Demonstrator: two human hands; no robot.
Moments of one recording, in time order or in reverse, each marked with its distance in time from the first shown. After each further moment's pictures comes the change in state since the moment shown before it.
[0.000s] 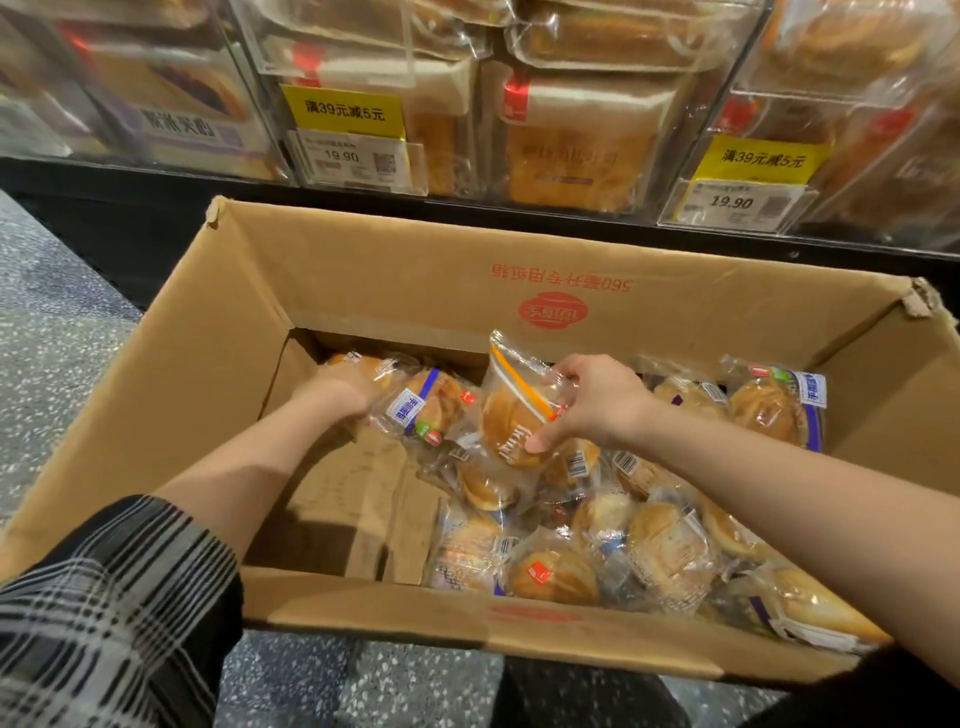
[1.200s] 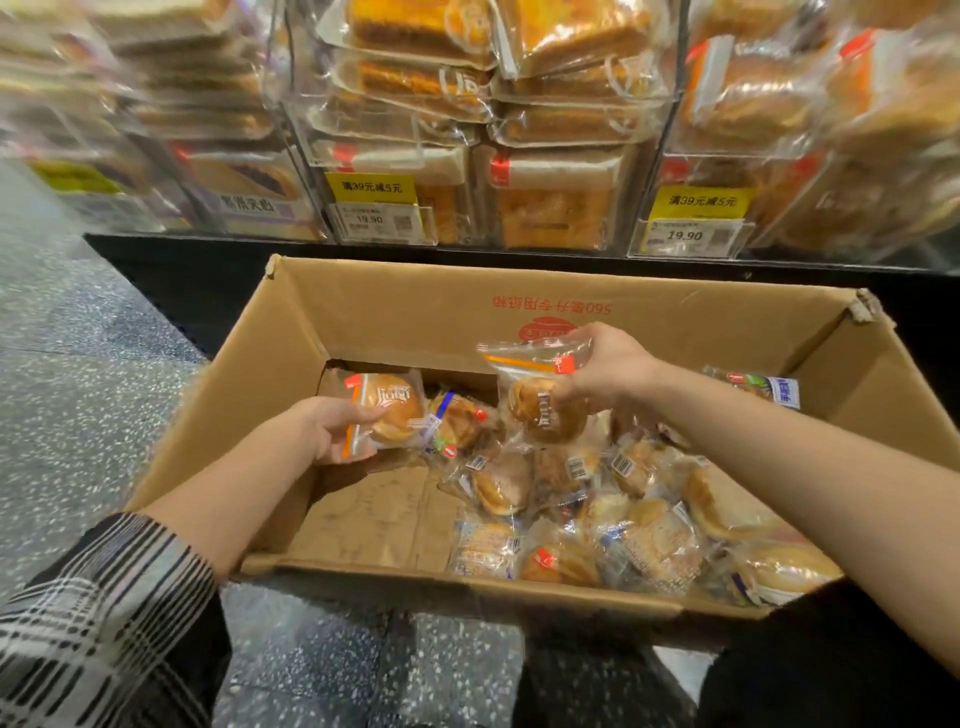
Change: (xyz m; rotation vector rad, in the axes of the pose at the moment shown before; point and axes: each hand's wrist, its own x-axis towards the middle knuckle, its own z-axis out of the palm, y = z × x) left_hand -0.059 -0.033 -0.027 -1.064 -0.219 -0.262; right_hand -0.014 -0.011 -0.030 0.167 0.146 -0.034
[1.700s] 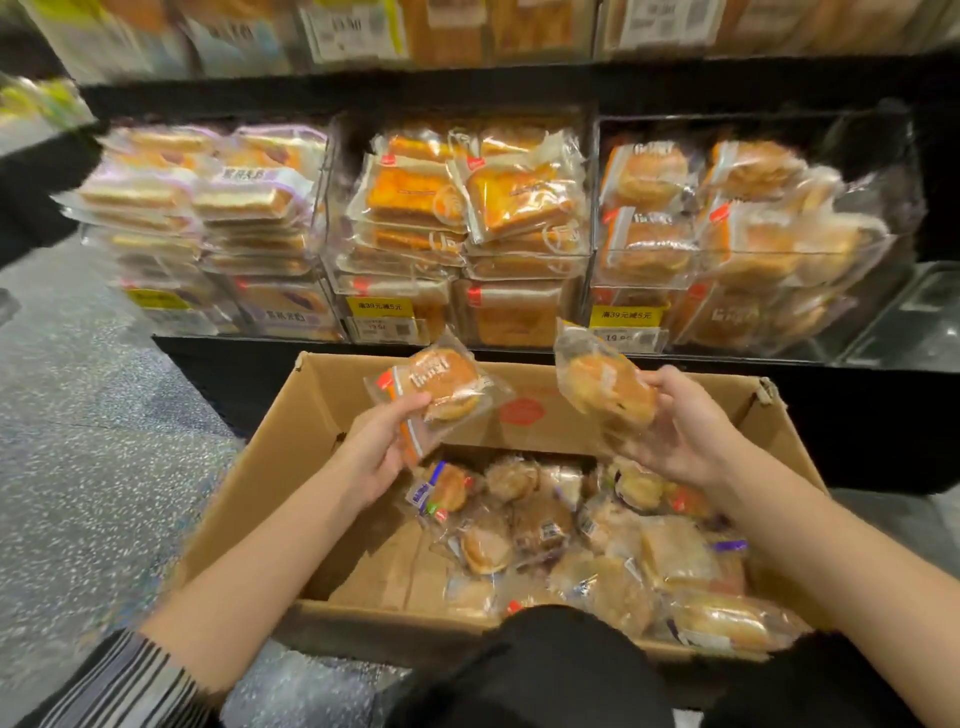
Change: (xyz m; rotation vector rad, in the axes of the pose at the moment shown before) left_hand -0.139 0.029 0.060 -0.514 -0.305 0.448; right_hand -0.078 0.013 -0.086 1.214 -0.101 0.099
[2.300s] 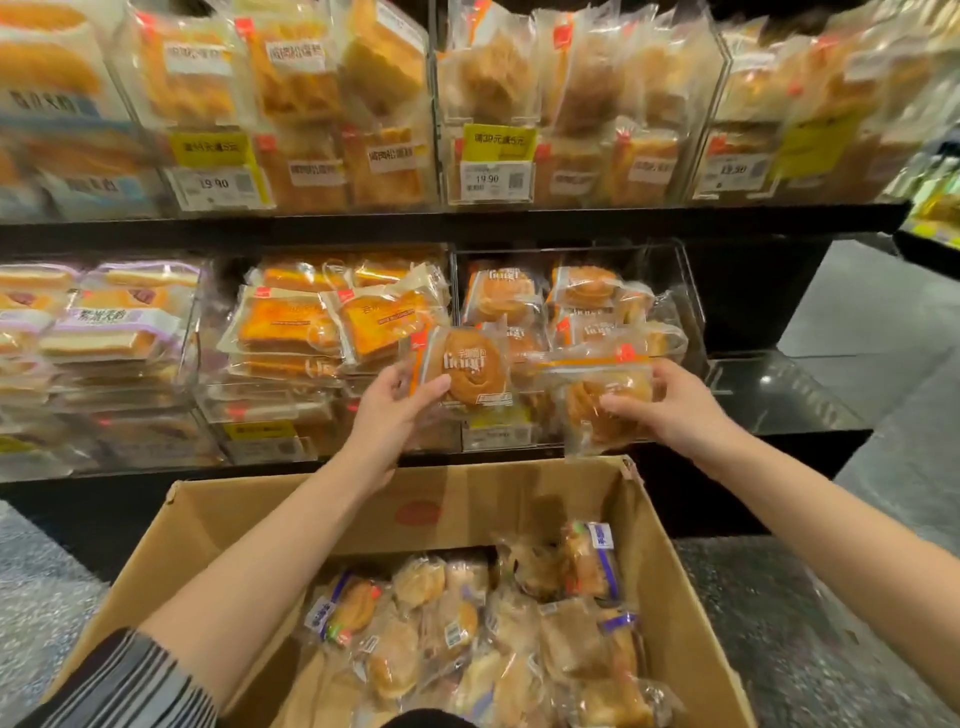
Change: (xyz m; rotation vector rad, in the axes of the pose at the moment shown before) left_hand 0.016 0.044 0.162 0.446 -0.240 0.460; right_hand -0.055 -0.128 -0.053 -0.880 0.357 -0.548
